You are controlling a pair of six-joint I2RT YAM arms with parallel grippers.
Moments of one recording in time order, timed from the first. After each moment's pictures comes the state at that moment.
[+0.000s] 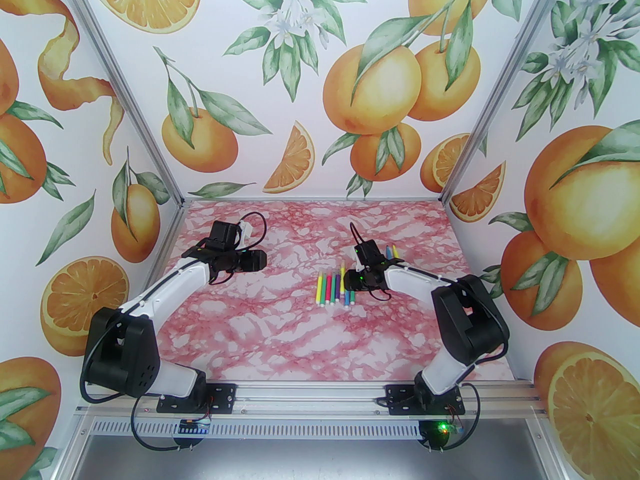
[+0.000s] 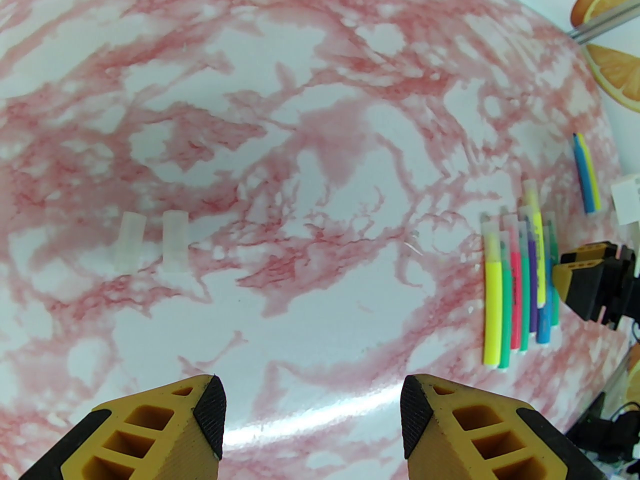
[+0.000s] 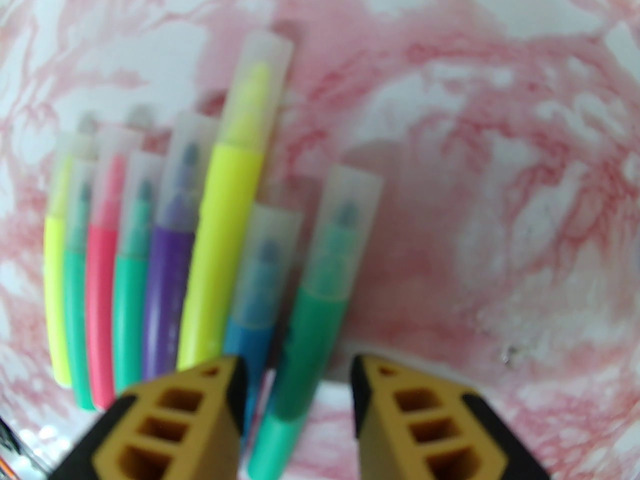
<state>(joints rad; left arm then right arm) -0.24 1.47 1.02 -0.49 0.23 -0.26 0.39 1.70 0.93 -0.36 -0.10 0.31</state>
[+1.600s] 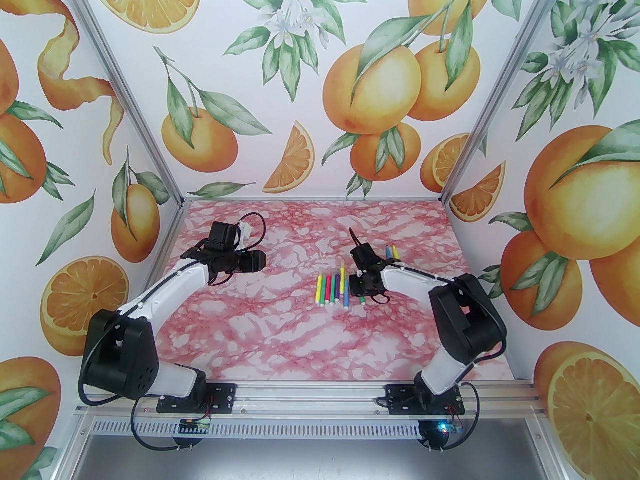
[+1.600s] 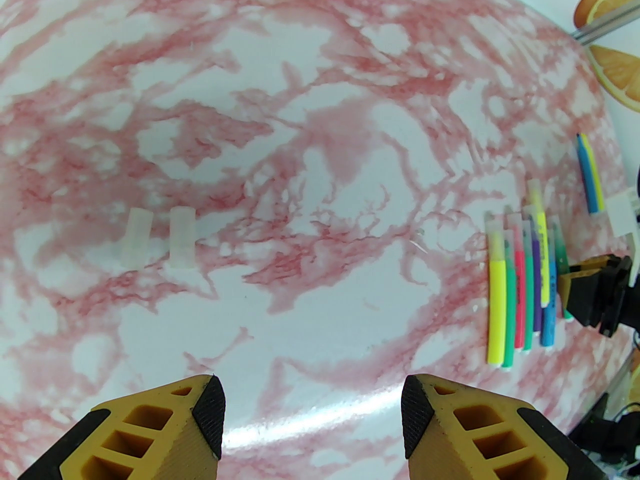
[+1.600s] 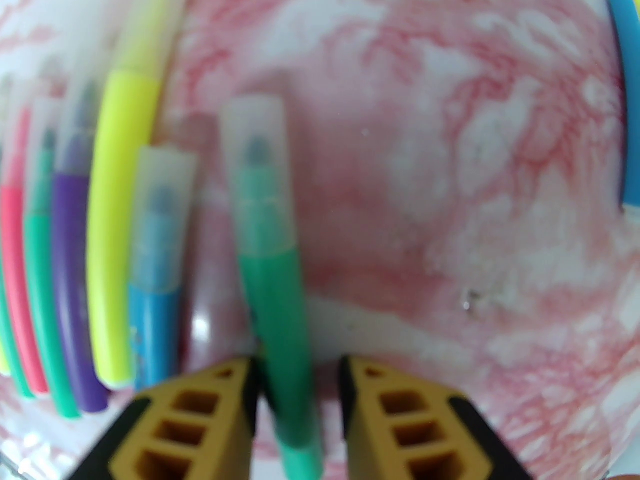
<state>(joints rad) -0.24 1.45 1.01 -0.49 0.21 -0.25 0.44 1.72 0.96 -0.50 0.08 0.35</state>
